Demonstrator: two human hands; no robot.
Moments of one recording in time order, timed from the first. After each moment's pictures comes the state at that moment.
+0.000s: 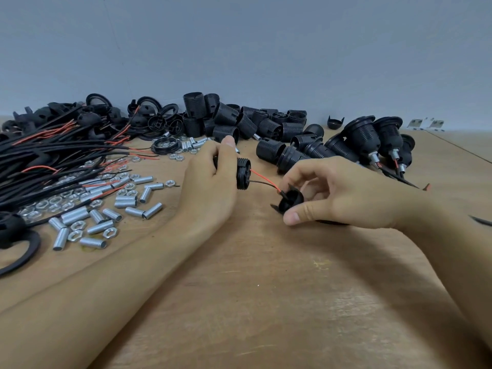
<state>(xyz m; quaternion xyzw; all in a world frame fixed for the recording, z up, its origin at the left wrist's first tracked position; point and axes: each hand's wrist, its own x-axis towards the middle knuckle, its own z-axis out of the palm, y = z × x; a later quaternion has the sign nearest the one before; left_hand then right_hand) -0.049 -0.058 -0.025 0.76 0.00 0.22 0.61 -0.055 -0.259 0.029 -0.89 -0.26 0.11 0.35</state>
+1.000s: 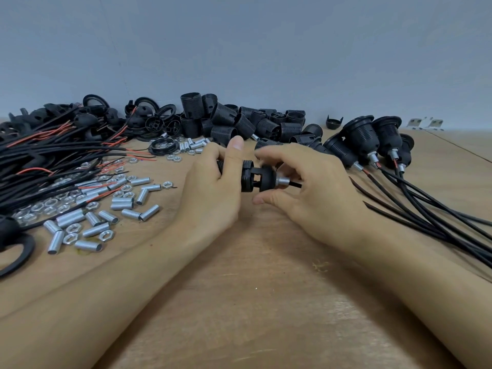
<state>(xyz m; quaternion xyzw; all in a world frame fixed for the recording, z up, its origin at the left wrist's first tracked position) -0.062 -0.063 -0.019 0.79 -0.04 0.21 0.58 -0.060 -0.223 0.001 -0.85 -0.34 -0.25 0.32</state>
